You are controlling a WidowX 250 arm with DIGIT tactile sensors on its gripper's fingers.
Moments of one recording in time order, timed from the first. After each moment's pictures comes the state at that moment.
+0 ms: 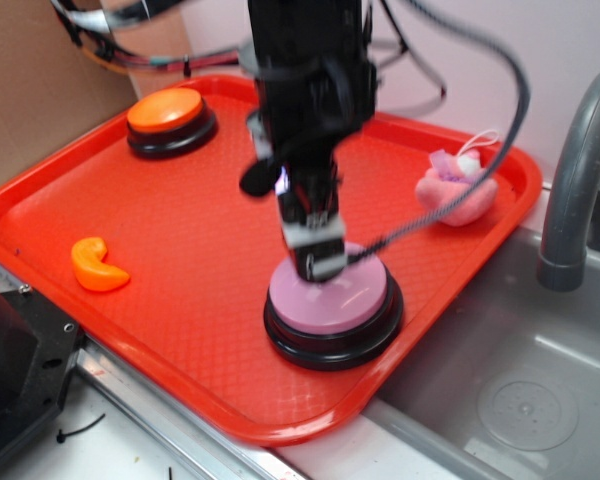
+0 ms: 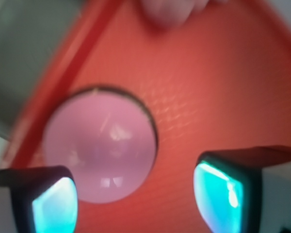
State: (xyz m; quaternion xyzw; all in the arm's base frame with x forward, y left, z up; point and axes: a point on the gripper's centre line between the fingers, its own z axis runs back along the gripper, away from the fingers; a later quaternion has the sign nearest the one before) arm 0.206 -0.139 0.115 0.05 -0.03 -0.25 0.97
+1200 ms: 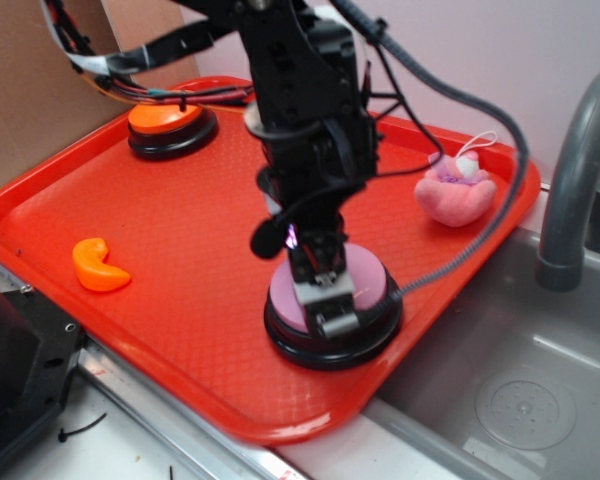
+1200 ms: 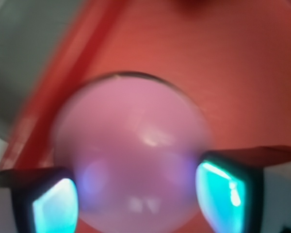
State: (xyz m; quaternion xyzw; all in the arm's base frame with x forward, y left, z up) arm 0.198 -0.150 0.051 0.02 -0.02 -0.26 0.97
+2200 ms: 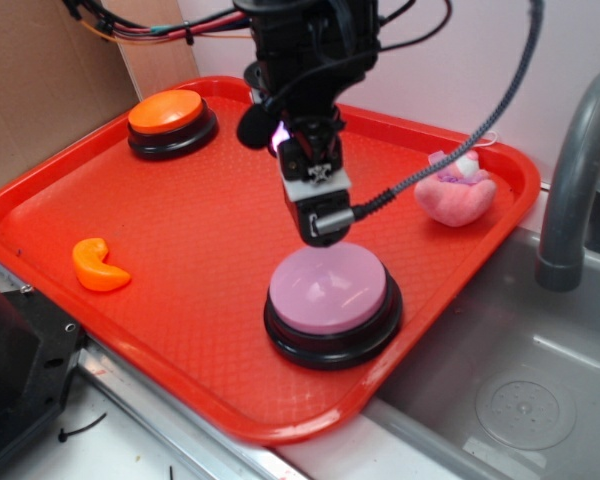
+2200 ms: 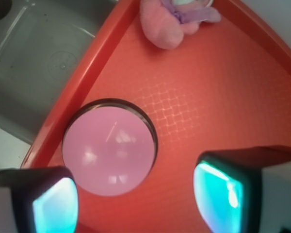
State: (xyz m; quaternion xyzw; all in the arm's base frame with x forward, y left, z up) arm 0.206 -0.138 0.119 0.04 -0.01 -0.24 0.97
